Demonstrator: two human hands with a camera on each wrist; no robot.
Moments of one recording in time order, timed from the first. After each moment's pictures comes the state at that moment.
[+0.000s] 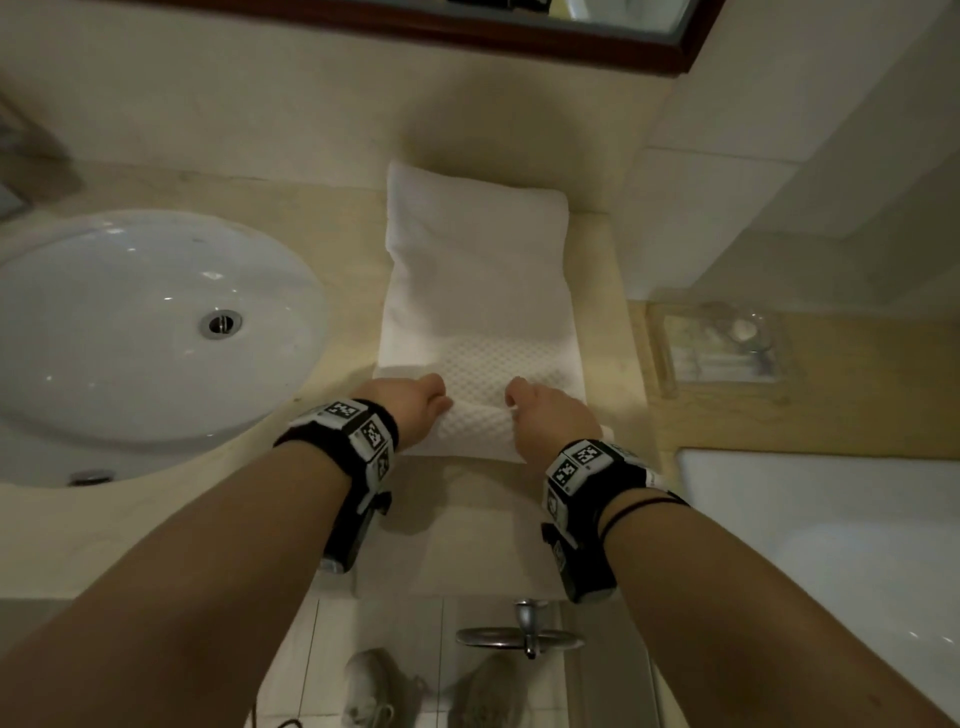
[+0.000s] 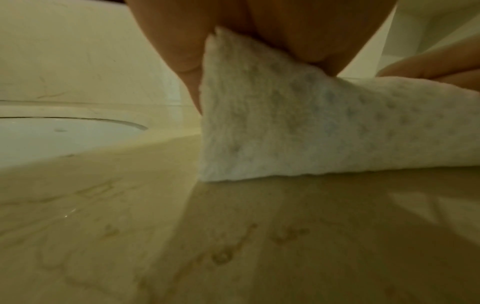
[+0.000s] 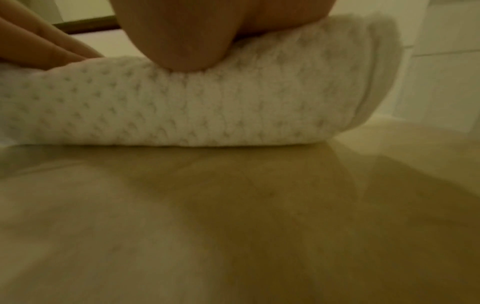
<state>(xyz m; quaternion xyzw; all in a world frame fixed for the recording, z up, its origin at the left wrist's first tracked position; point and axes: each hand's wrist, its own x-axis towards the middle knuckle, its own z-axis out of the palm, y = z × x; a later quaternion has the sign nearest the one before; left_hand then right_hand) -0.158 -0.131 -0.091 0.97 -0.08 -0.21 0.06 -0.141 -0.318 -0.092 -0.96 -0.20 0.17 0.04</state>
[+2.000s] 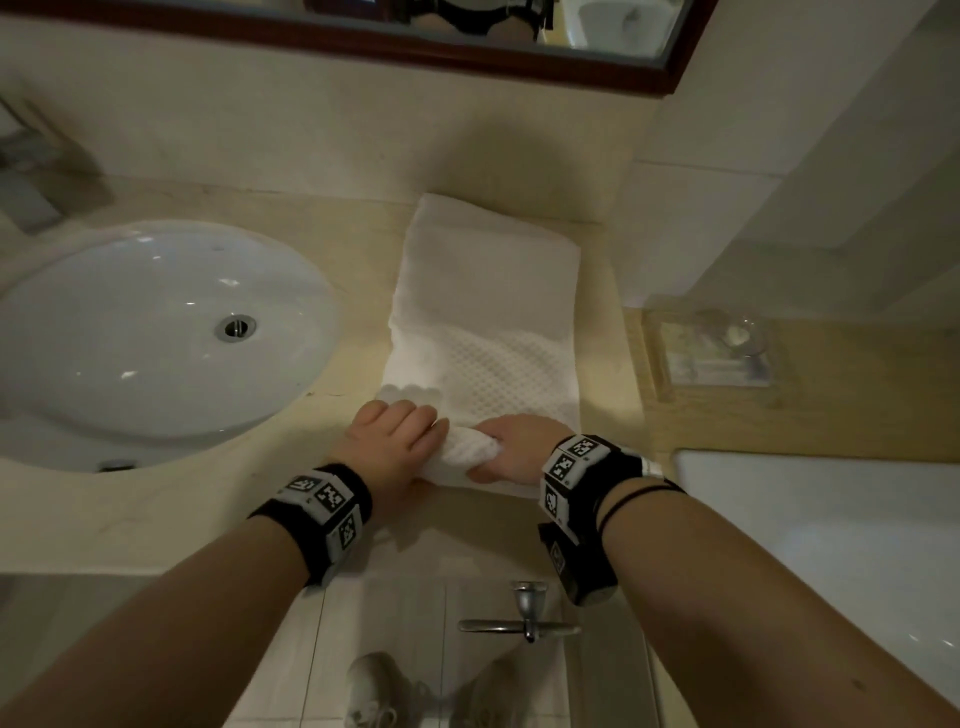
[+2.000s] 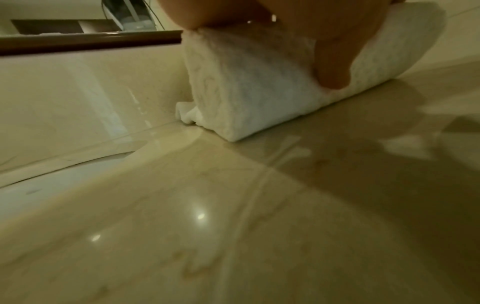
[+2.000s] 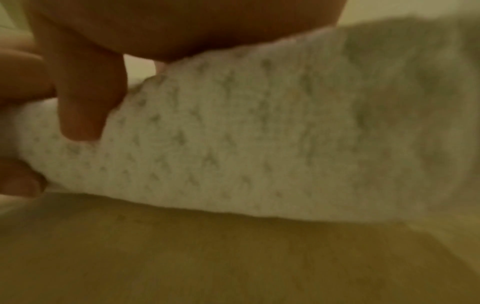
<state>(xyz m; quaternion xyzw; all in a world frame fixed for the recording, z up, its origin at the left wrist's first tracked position) -0.231 -0.117 -0.103 0.97 -0.25 0.03 0.00 -0.162 -0.307 -0.080 -0.89 -0.26 0.36 0.09</state>
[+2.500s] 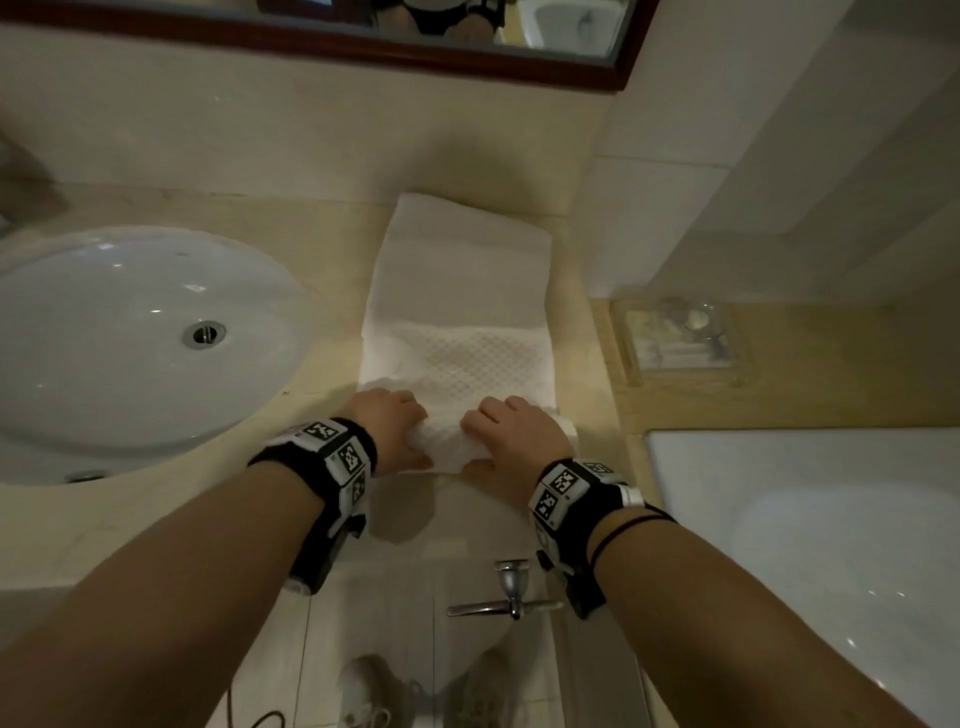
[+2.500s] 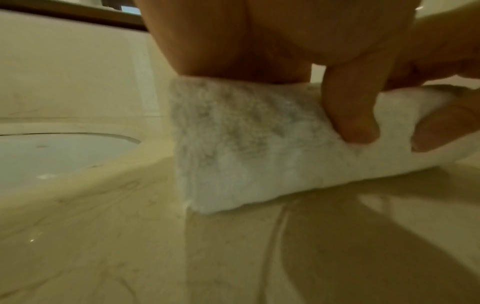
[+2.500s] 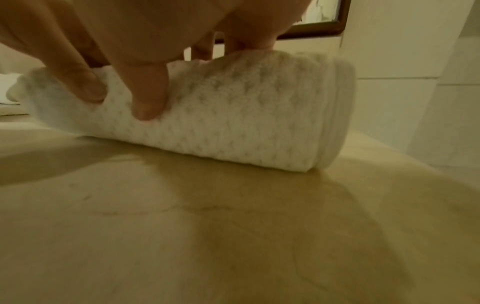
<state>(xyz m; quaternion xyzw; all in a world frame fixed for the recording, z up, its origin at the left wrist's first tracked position) -0.204 -0.144 -0.066 0.97 -0.12 -0.22 0.02 -0.200 -0.328 -0.077 -0.93 -0.35 0.08 0.08</state>
